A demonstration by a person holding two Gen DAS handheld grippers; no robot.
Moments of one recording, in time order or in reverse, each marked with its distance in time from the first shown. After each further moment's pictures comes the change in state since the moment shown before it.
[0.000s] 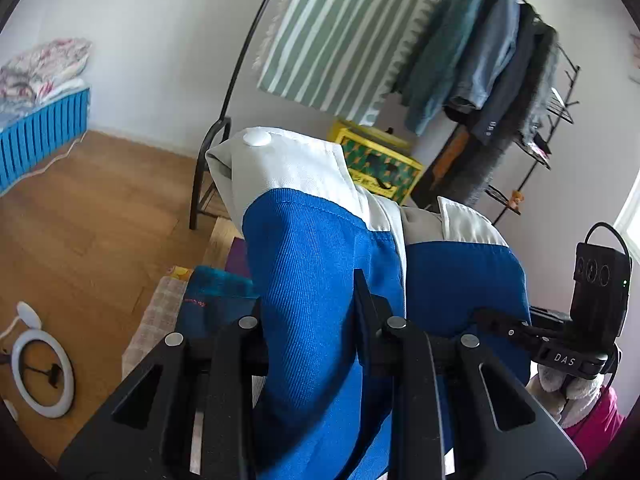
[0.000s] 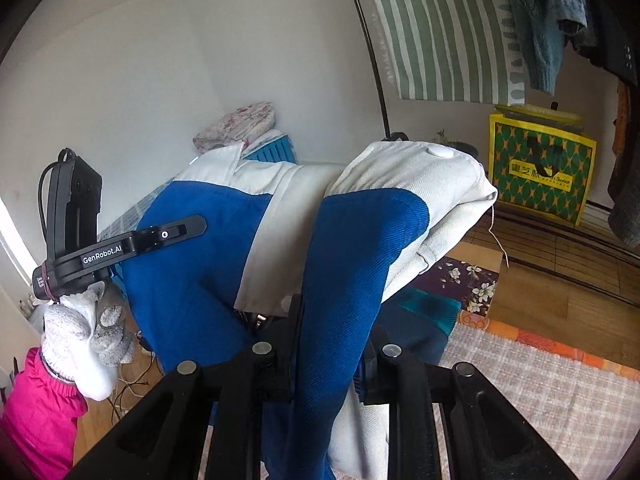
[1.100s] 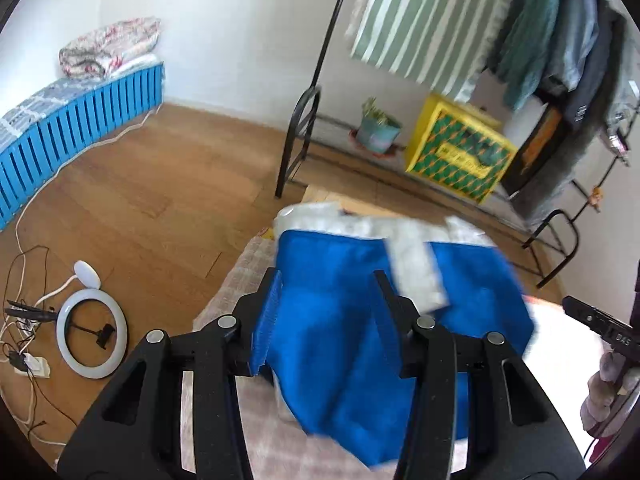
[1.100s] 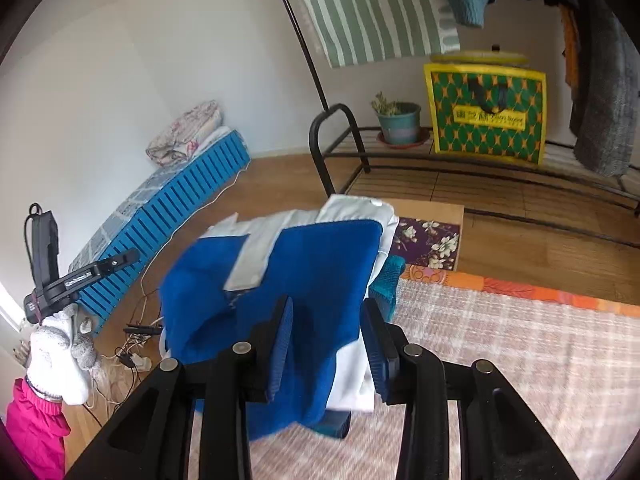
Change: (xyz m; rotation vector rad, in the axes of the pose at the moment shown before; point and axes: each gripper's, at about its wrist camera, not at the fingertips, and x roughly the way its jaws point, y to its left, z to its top) left arm -0.003 0.047 -0.036 -0.040 0.053 0.285; right arm -0.009 -0.073 -0.043 0.139 0.024 -0.117
